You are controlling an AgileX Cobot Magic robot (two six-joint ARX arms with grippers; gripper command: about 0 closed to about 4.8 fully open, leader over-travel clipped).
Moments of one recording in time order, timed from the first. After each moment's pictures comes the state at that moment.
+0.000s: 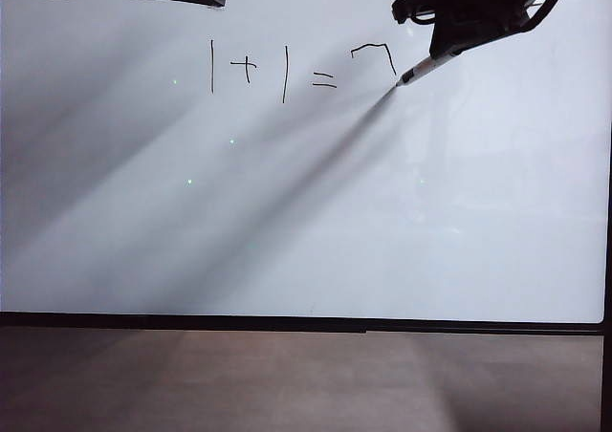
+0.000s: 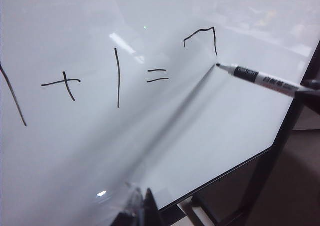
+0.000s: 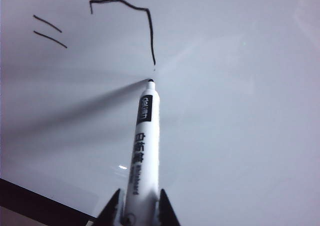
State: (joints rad) left arm -0.54 1.17 0.91 0.14 0.02 0.03; right arm 0.52 1.30 0.91 0.19 0.31 -0.18
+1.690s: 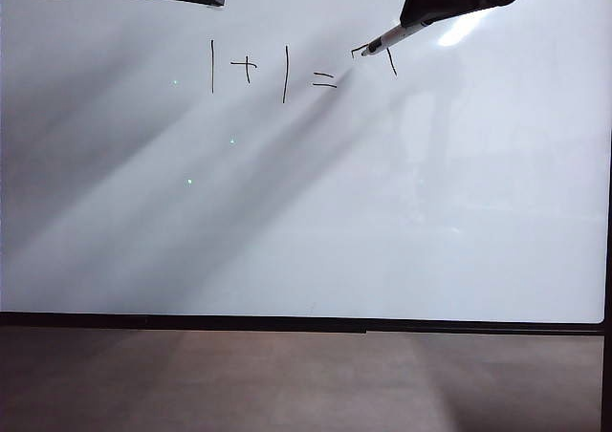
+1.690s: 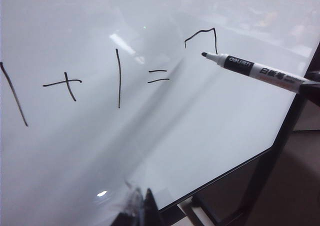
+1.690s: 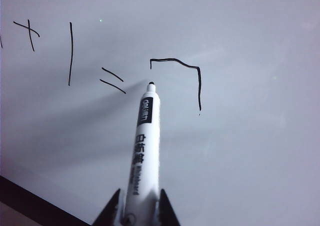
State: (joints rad) left arm -0.54 1.17 0.91 0.14 0.03 0.03; right arm 0.57 1.27 0.91 0.25 0.23 -0.18
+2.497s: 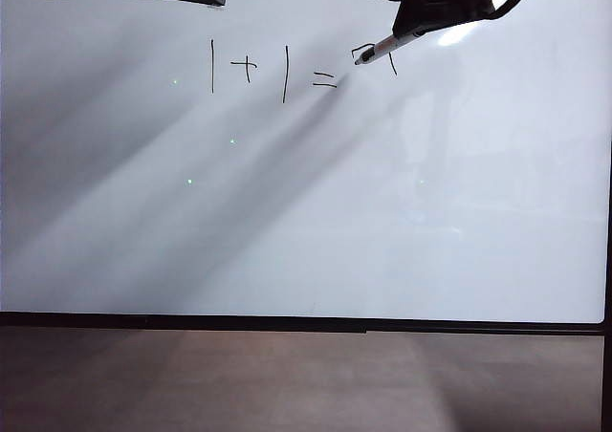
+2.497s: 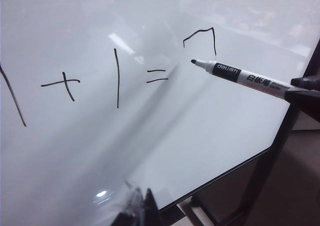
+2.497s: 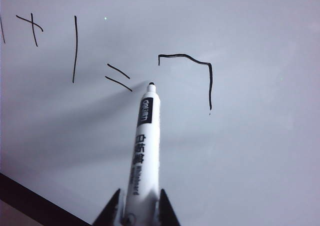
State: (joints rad) left arm -0.54 1.17 0.91 0.14 0.03 0.03; right arm 0.57 1.31 0.91 0.28 0.22 -0.18
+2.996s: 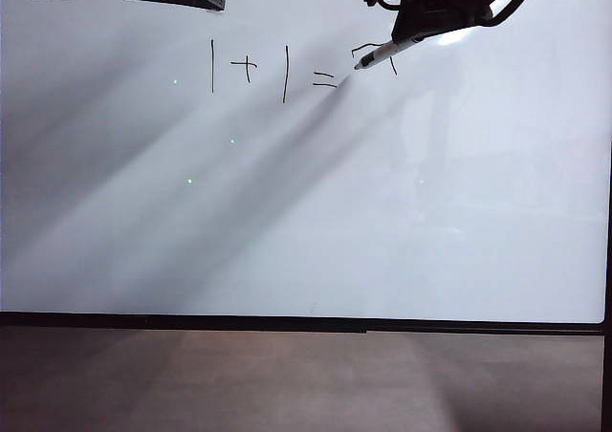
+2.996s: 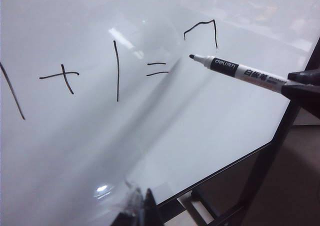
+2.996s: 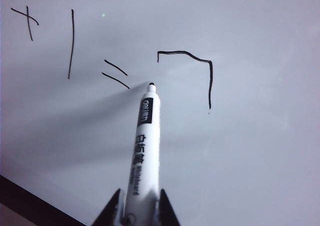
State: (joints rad) left arm -0.54 1.17 0.91 0.12 0.03 0.03; right arm 0.56 1.33 0.91 0.30 0.22 -0.21
